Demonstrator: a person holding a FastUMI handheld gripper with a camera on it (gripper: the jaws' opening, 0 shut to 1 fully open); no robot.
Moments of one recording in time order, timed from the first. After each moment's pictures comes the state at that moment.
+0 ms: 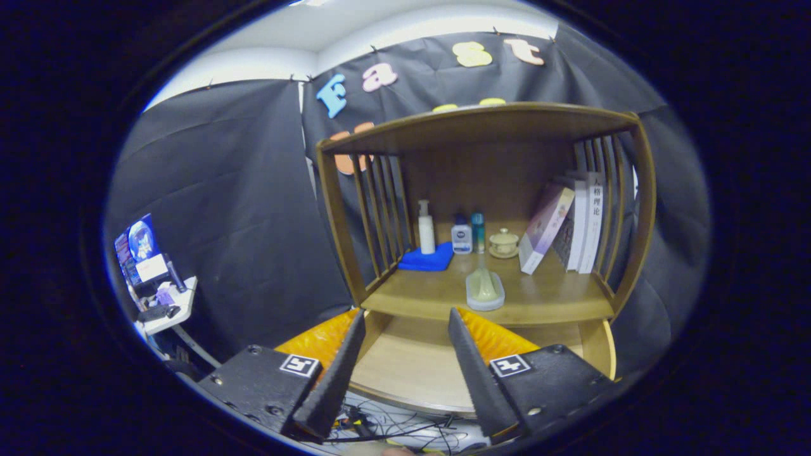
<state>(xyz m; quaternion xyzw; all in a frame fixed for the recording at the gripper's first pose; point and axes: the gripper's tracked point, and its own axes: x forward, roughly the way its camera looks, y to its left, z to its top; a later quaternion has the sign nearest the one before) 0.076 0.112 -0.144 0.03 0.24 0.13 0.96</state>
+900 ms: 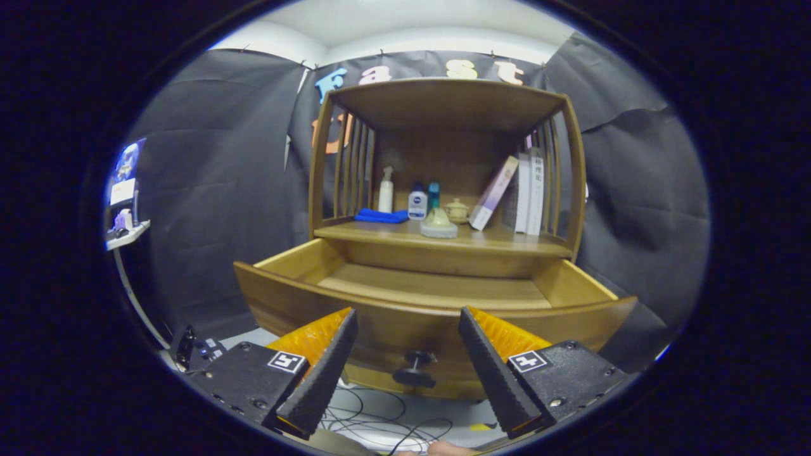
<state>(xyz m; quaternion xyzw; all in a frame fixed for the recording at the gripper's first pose) -0.020 0.058 -0.323 -0.04 0.21 0.02 0.98</state>
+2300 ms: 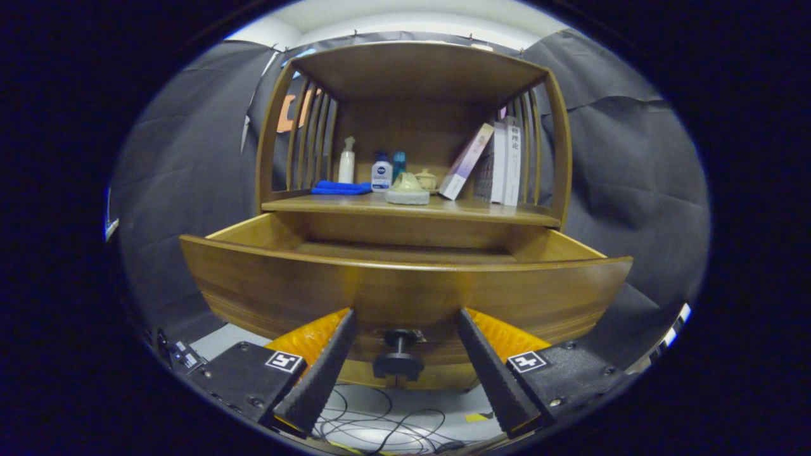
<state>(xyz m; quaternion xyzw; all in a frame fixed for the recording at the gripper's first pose) 0.031 0.037 -0.365 -0.05 0.25 -0.07 0.96</state>
